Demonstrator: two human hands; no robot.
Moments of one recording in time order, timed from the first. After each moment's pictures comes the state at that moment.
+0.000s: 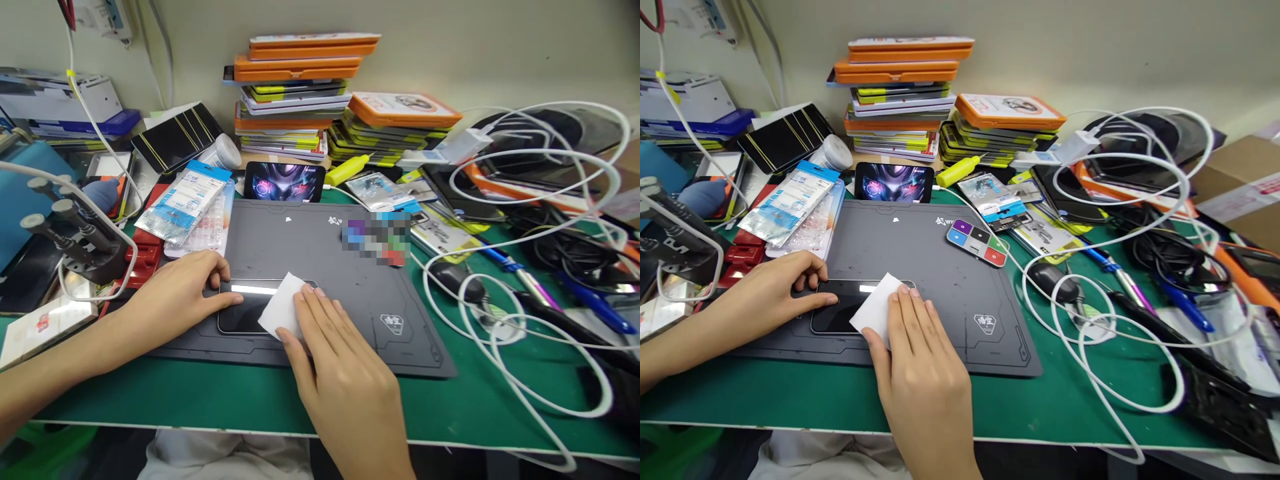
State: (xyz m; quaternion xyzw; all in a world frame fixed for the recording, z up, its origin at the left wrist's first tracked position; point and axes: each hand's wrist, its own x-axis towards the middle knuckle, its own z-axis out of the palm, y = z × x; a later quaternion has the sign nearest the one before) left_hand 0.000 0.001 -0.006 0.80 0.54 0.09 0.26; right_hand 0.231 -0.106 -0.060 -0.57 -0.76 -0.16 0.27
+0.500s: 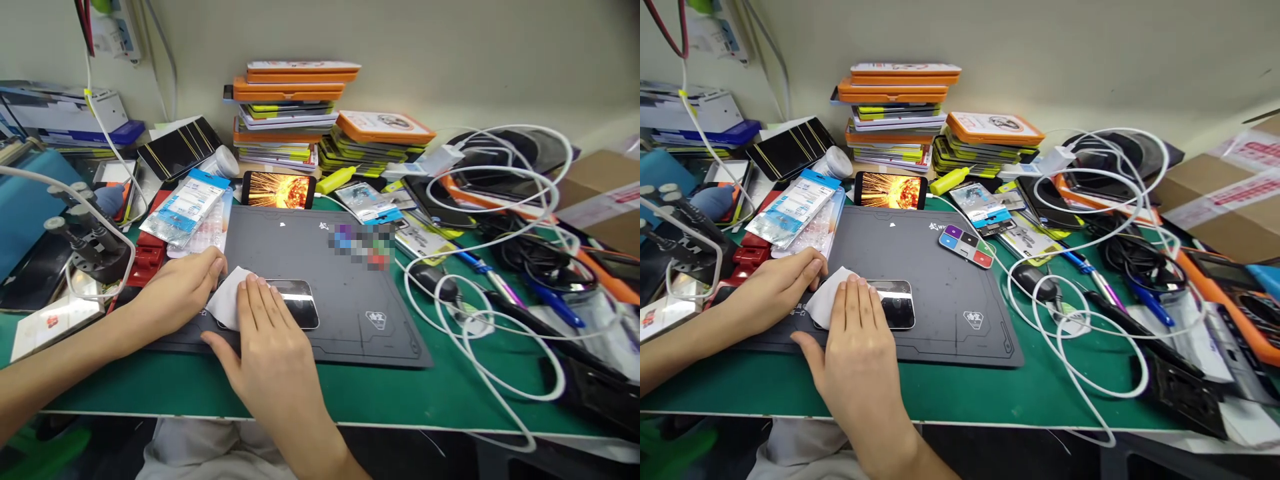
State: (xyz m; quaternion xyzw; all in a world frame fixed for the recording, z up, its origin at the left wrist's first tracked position) left_hand 0.000 0.001 -0.004 0.80 0.53 0.13 0.25; right_hand 0.173 -0.095 -0.051 -0.55 -0.79 -0.07 0.26
